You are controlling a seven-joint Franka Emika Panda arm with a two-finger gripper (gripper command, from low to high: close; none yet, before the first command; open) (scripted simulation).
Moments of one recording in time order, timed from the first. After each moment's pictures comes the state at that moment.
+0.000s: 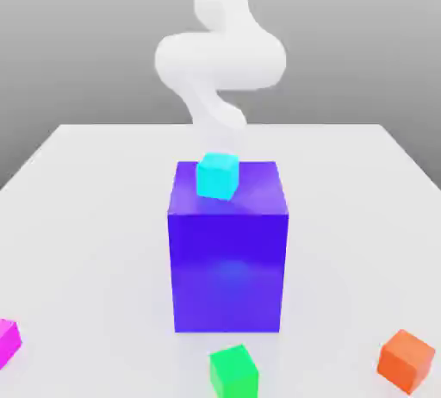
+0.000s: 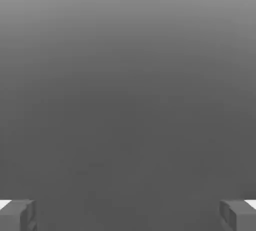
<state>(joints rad) 0.01 -0.71 -0.06 -2.30 0.02 2.32 0.75</state>
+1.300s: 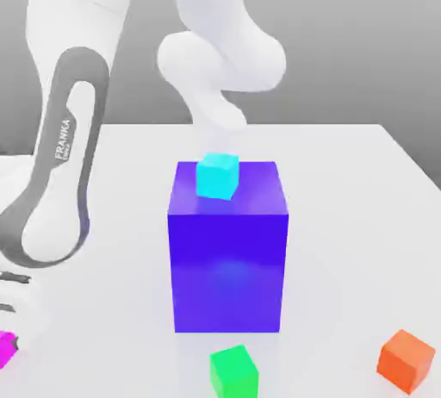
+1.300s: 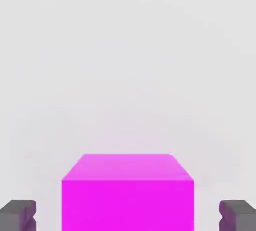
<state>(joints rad) -0.27 0.56 -0.35 -2.23 0.46 2.72 0.03</state>
